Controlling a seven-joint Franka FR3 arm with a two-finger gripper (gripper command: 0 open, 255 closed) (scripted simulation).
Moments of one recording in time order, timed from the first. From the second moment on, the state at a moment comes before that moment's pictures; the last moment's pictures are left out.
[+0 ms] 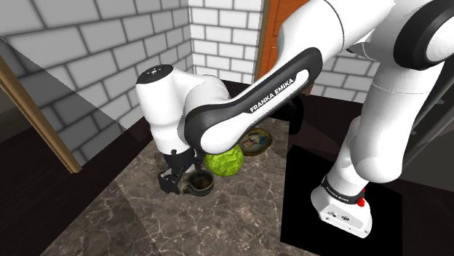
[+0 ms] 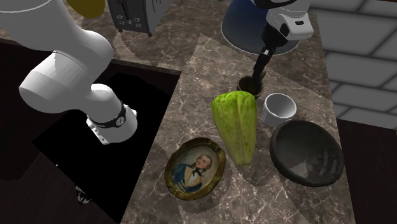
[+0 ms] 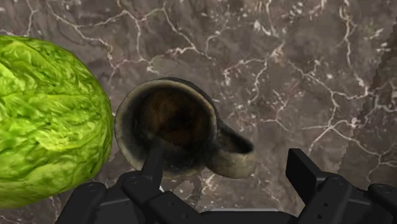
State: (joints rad) arm 0.23 0.14 0.59 -2.01 -0.12 2.05 0.83
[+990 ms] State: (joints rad) arm 0.24 0.23 0.58 -2.04 -0.18 2.15 0.87
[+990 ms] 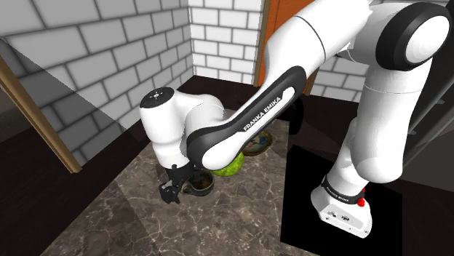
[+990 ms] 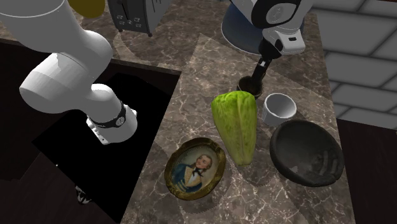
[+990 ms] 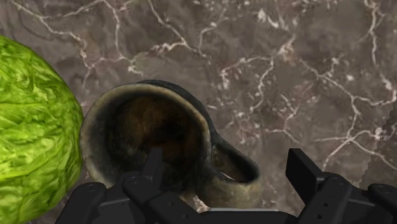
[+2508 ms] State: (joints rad) arm 0.23 0.15 0.59 -1.98 -0.12 2.02 0.83
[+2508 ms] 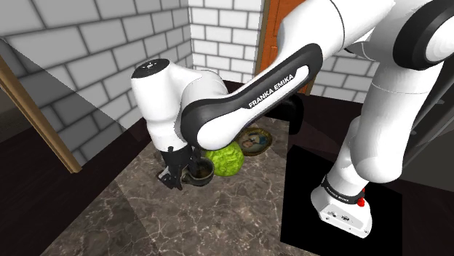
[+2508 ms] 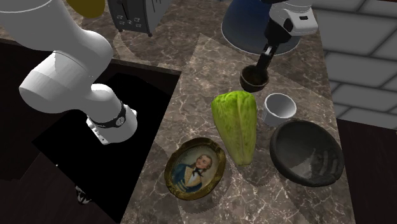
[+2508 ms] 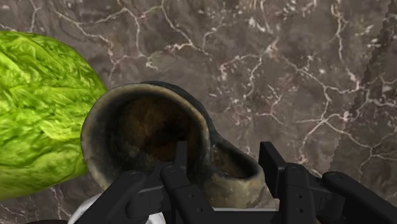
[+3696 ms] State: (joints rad) arm 0.22 0.08 0.60 -1.80 -0.07 1.79 0.79
